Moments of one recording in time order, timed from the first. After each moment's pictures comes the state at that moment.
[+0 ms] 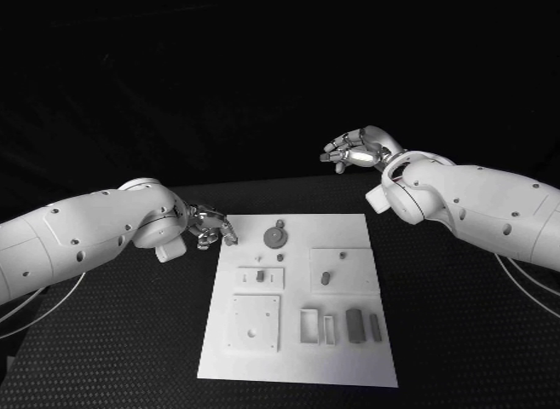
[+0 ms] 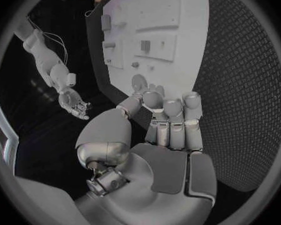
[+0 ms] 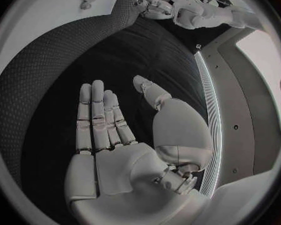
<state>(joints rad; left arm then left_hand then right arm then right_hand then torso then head) 1.35 -0.68 -0.14 1.19 -0.76 0.16 -0.41 0.83 0.11 0.68 -0.28 0.19 0.99 0.07 0.41 0.62 1.36 -0.08 1.03 0.62 1.19 -0.16 1.33 0.65 0.07 0.96 -0.14 1.05 1.31 1.34 -0.64 -0.03 1.17 -0.67 -0.38 0.09 0.99 -0.17 0.56 -0.24 0.28 0.78 0.20 0.28 0.45 0.71 0.13 1.00 0.55 1.06 0.04 0.48 0.98 0.26 0.80 0.18 0.57 1.10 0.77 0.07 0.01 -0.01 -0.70</state>
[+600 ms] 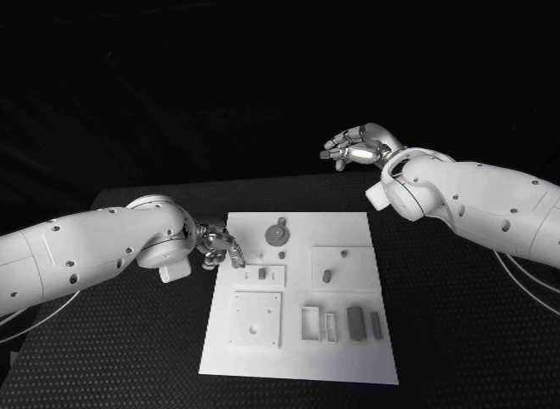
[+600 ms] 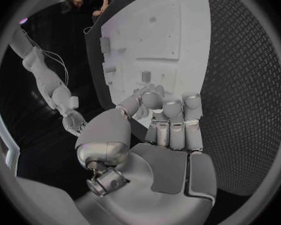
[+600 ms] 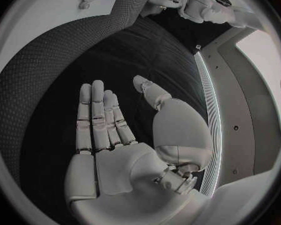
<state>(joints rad) 1.36 -0.73 -0.21 1.37 -0.80 0.14 -0.45 0.82 0.10 0.67 -0.29 0.23 1.00 0.08 0.42 0.62 1.38 -0.08 1.03 0.62 1.20 -0.16 1.34 0.65 0.08 0.97 -0.15 1.06 1.31 1.34 -0.63 -0.04 1.16 -0.67 -0.38 0.09 0.99 -0.17 0.56 -0.24 0.28 0.78 0.20 0.28 0.45 0.70 0.13 1.00 0.54 1.06 0.04 0.47 0.99 0.26 0.80 0.18 0.56 1.10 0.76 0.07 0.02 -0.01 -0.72</state>
